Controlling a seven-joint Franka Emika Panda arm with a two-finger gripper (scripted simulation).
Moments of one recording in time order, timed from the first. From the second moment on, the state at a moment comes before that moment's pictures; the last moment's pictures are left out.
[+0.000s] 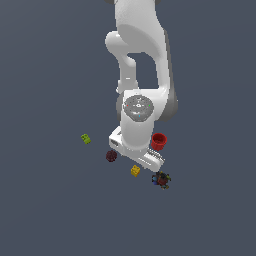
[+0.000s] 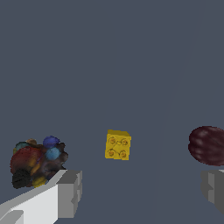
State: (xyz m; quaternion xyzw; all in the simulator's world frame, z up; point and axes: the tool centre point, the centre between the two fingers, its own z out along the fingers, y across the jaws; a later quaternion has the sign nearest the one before) arm 0.081 0.023 0.120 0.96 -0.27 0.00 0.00
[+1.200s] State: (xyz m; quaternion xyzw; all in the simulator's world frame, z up) arm 0.087 0.034 0.043 0.95 -0.33 0.00 0.00
